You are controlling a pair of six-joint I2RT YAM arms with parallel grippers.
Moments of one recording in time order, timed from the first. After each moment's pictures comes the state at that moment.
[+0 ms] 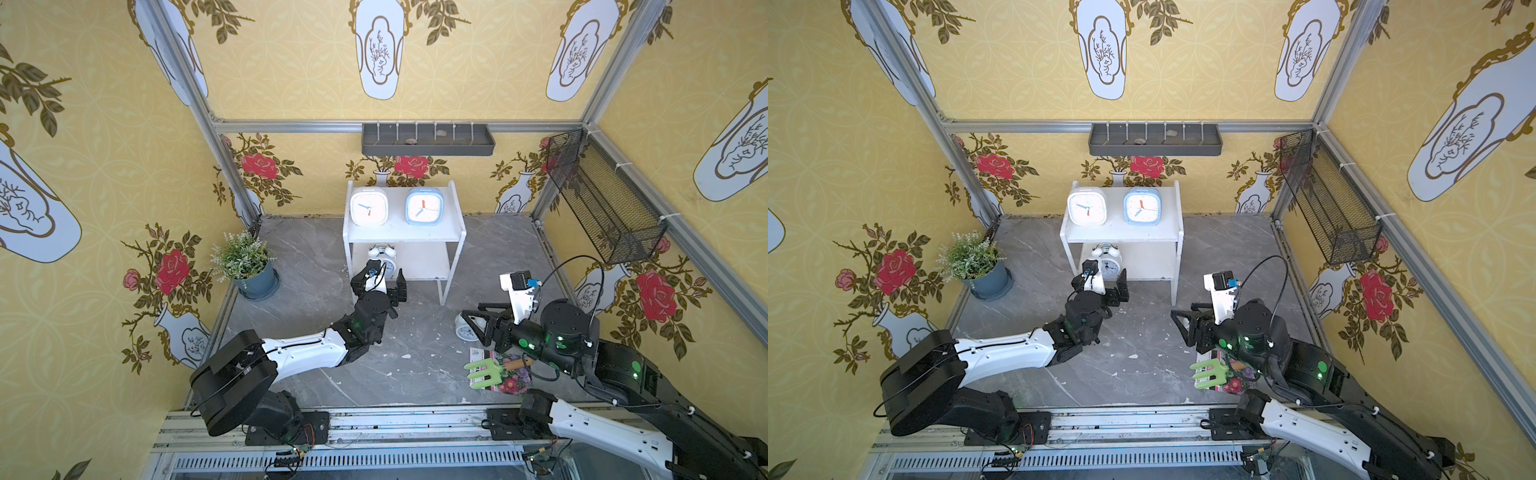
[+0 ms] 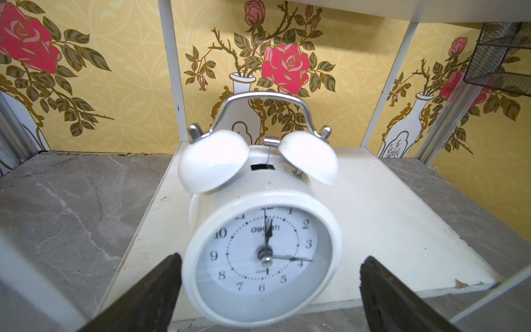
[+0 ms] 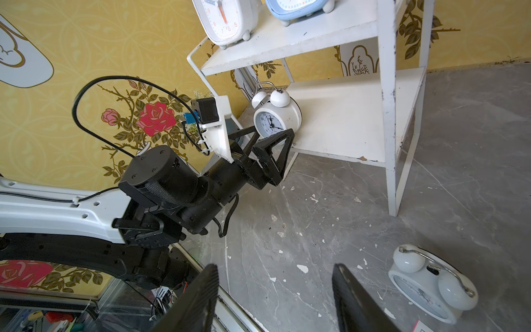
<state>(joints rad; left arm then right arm) -0.94 1.44 0.65 0.63 -0.75 -0.25 1.08 0.61 0.98 -0.73 0.17 0.57</state>
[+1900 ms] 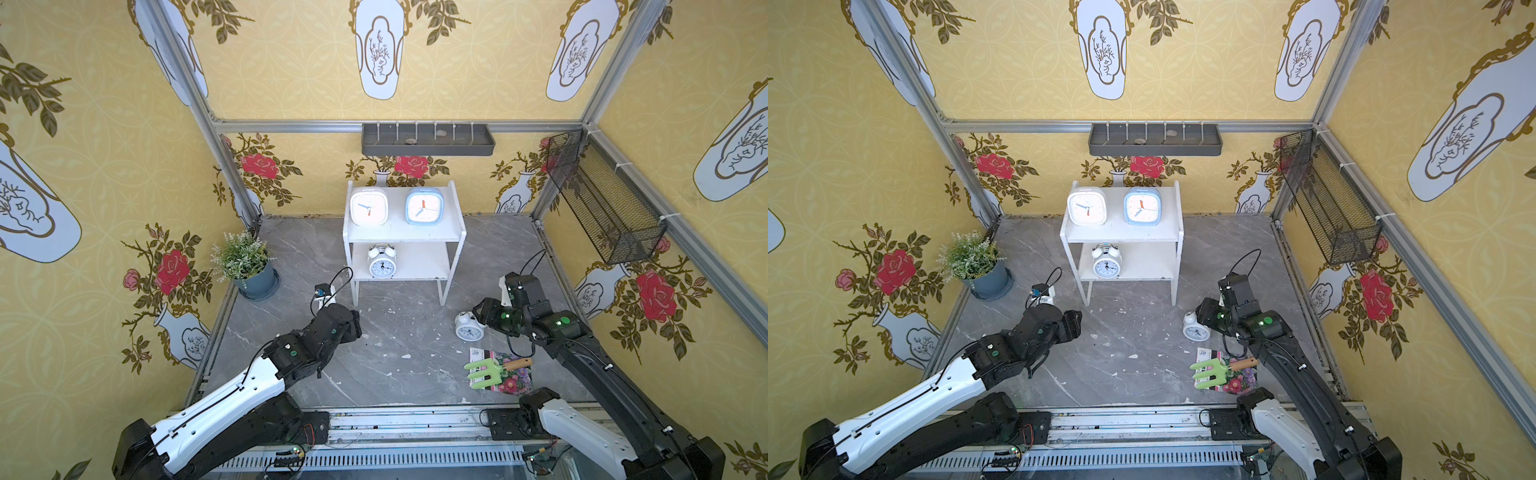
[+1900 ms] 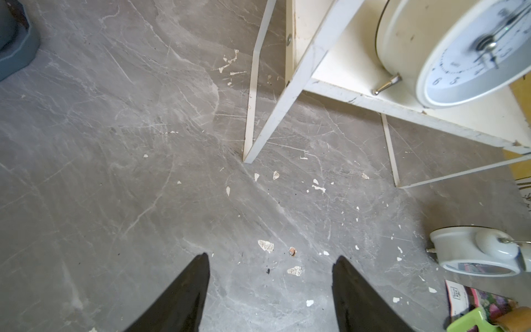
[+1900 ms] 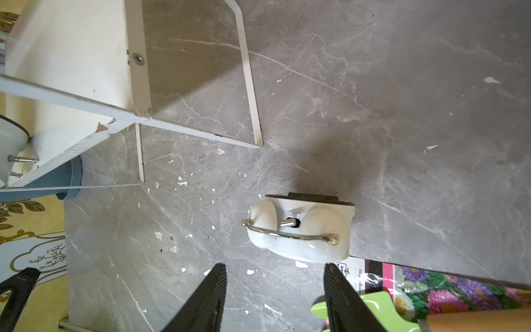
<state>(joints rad) -0.83 0.85 0.62 -0.53 -0.41 -0.82 0.44 0.92 0.76 -0.75 -0.12 0.67</state>
